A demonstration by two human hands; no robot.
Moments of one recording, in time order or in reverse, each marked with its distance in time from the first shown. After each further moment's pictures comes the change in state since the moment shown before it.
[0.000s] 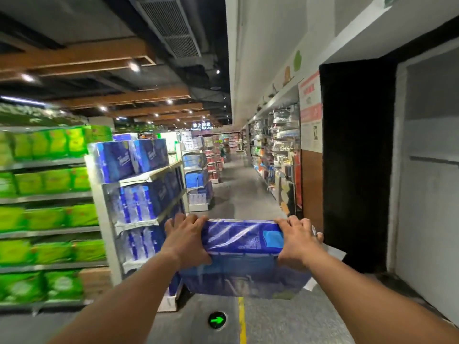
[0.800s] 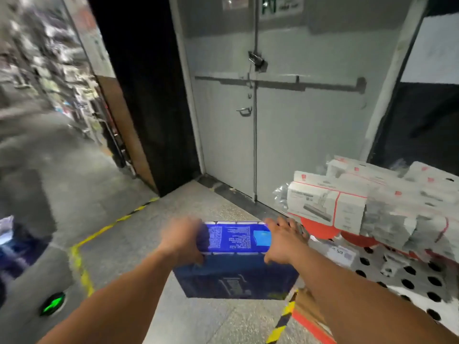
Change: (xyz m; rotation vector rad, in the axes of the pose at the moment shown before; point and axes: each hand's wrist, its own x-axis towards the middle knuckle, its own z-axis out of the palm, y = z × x) left_hand -0.084 0.492 0.138 -0.215 -0.499 0.696; right_hand -0.359 0.366 0.032 -0.060 -0.245 0.854
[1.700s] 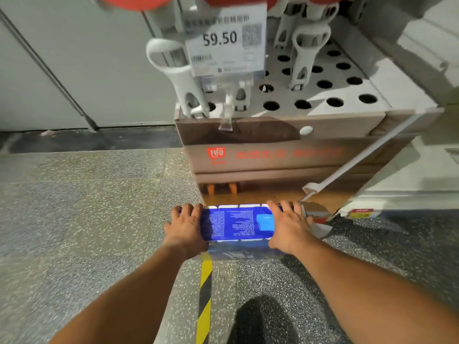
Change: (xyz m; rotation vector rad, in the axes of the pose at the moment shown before) left_hand 0.263 0.282 0.641 0.028 -0.247 0.611; right_hand 0.104 0.337 0.587 0.148 -0.076 0.800
